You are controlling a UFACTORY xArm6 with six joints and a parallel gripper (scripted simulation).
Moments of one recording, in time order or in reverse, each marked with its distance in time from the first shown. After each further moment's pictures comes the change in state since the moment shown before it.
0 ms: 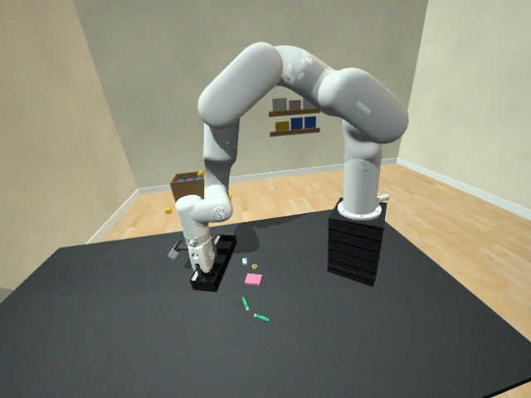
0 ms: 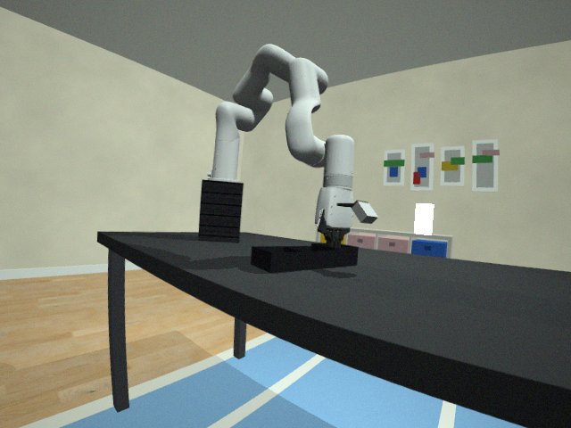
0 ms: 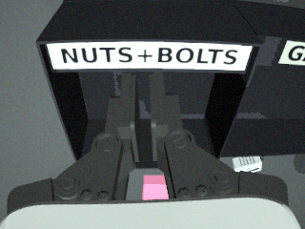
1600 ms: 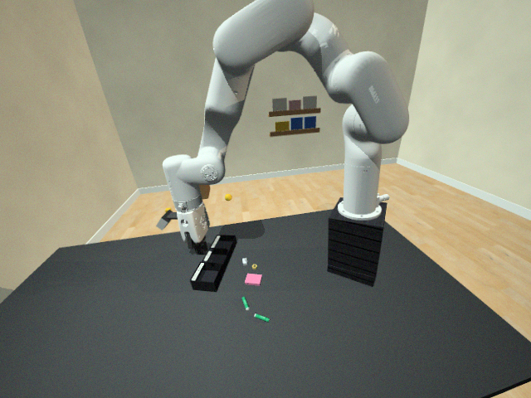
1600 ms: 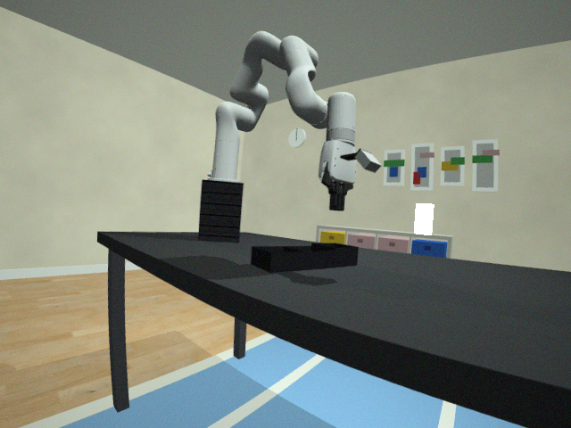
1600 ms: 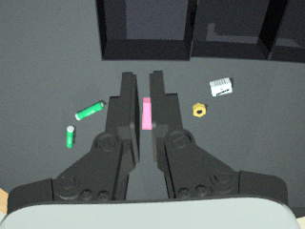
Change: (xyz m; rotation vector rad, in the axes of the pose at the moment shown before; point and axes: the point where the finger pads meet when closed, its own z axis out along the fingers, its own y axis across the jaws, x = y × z) arm 0.001 0.000 -0.117 0.000 0.001 0.000
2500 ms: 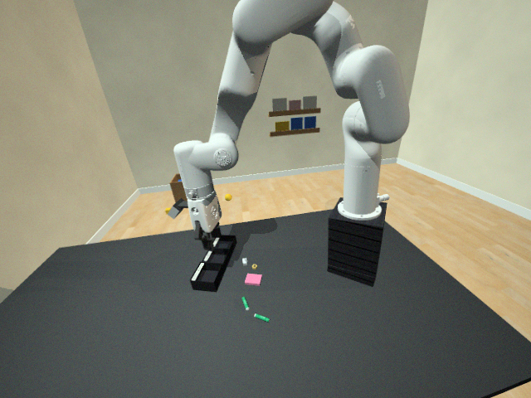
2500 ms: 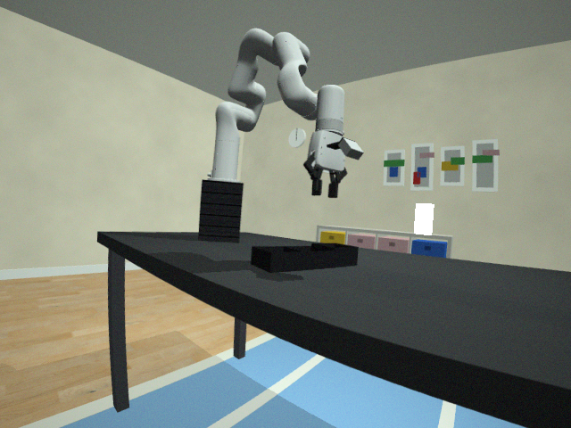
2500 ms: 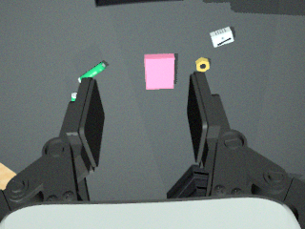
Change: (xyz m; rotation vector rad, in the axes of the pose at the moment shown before) arm -0.041 0.003 -0.033 0.001 -0.016 0.089
